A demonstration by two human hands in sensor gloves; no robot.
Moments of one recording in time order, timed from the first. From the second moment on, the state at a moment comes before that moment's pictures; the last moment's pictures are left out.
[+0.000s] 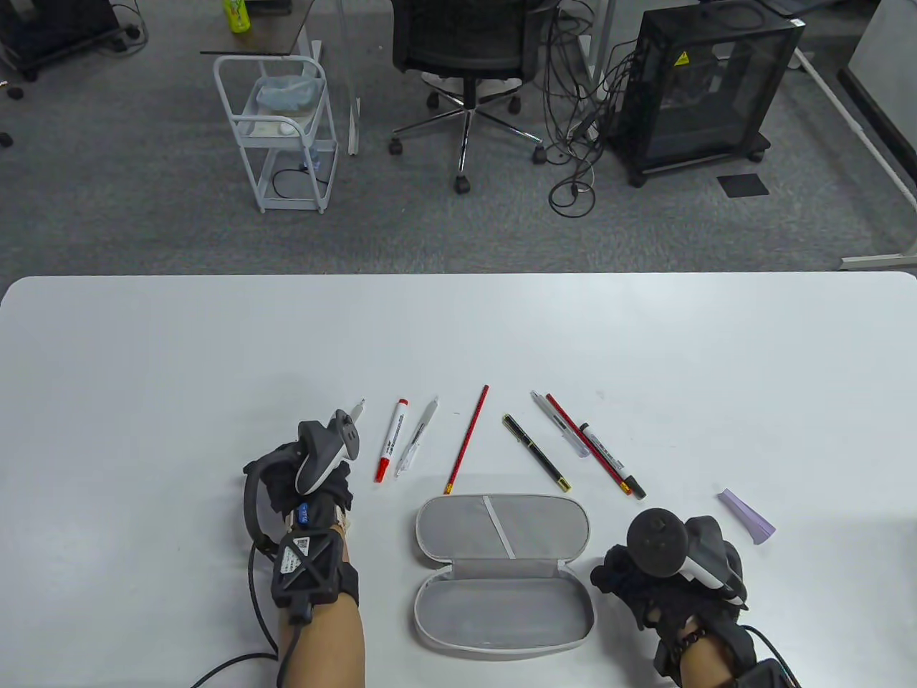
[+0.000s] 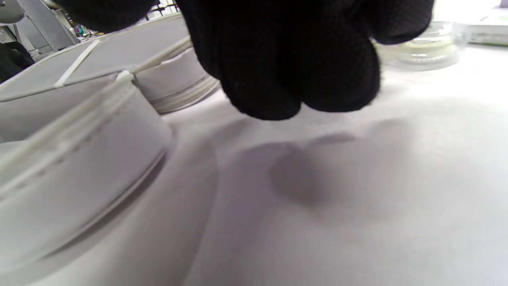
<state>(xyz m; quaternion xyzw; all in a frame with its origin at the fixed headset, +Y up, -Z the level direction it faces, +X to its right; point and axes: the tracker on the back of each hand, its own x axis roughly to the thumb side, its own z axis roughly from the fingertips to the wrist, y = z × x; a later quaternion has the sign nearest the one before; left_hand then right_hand) -0.223 -0.750 -0.411 -0.14 0.19 -0.10 0.97 0.207 -0.736 -0.272 0.07 0.14 0.98 0.14</state>
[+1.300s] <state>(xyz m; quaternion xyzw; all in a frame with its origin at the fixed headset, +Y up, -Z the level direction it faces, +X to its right) -0.063 -0.730 -0.214 0.11 -0.42 -0.24 0.87 0.233 -0.731 -0.277 0.02 0.05 0.98 0.16</state>
